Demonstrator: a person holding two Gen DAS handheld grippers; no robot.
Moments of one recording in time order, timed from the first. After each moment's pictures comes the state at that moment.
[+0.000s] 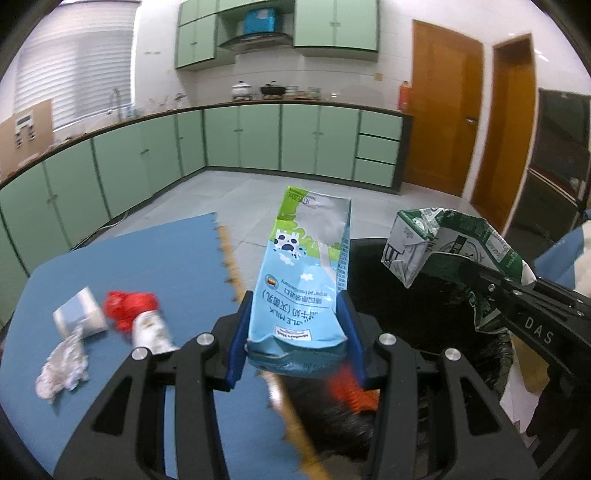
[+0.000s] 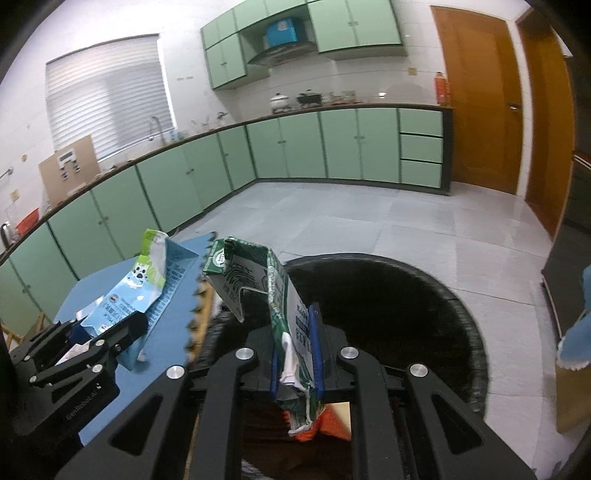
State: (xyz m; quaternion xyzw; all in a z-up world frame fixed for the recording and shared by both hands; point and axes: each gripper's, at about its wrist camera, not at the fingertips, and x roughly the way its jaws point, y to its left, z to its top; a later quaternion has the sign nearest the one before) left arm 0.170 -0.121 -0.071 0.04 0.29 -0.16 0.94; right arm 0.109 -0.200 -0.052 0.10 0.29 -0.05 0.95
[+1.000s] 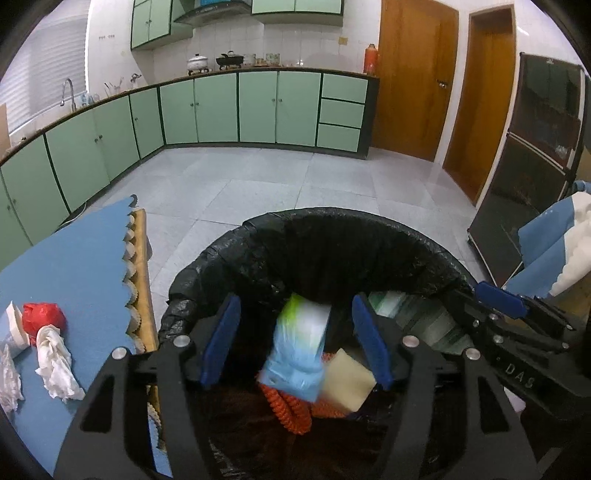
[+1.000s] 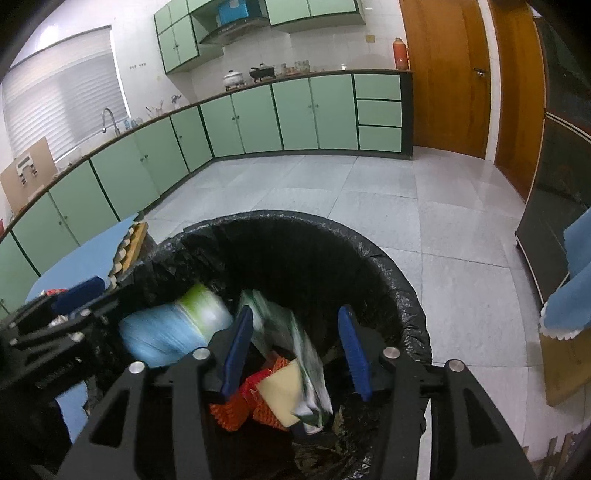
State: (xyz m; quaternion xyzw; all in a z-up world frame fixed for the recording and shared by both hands) left arm 0.212 -0.205 -0.121 0.06 0.35 -0.22 0.91; right arm 0.114 -0.281 -0.110 0.12 0.35 -0.10 0.92
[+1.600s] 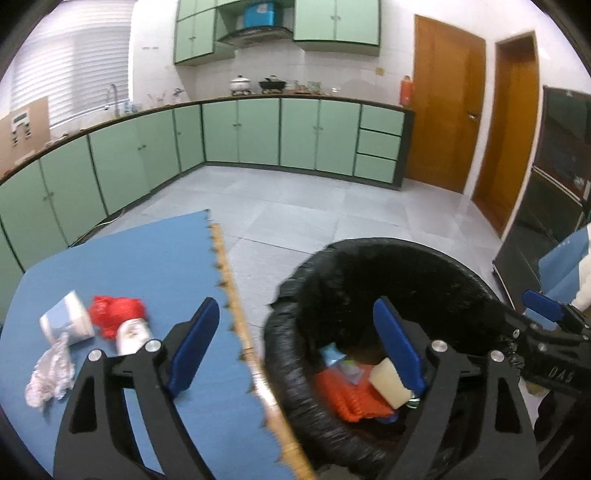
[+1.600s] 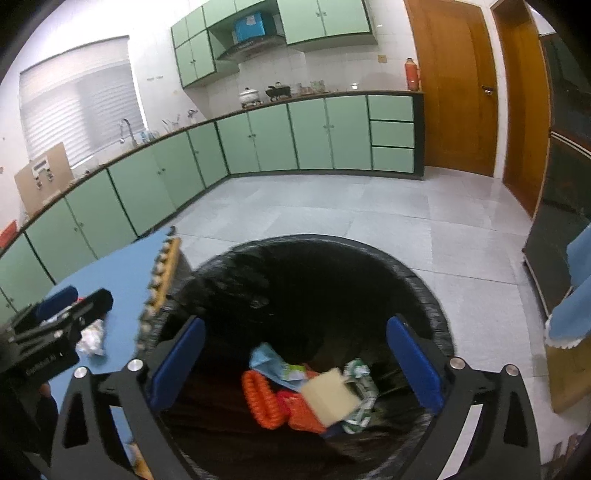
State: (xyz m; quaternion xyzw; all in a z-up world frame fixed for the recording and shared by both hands) left arm 0.192 -0.111 -0.079 0.03 0.30 -0.15 0.94; right arm 0.101 -0.237 -0.074 0.12 0.31 -0.08 0.94
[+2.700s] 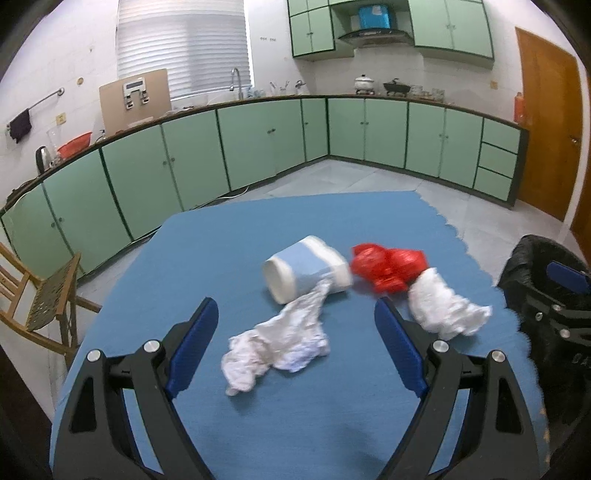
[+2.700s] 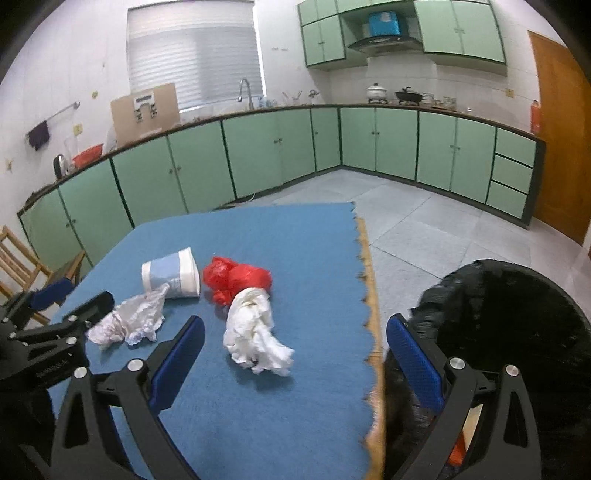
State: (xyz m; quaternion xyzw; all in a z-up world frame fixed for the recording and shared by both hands) left arm 0.179 0.134 -0.099 0.02 0.30 0.06 0.95; right arm 0.175 0.003 -0.103 0.01 0.31 0.11 0.94
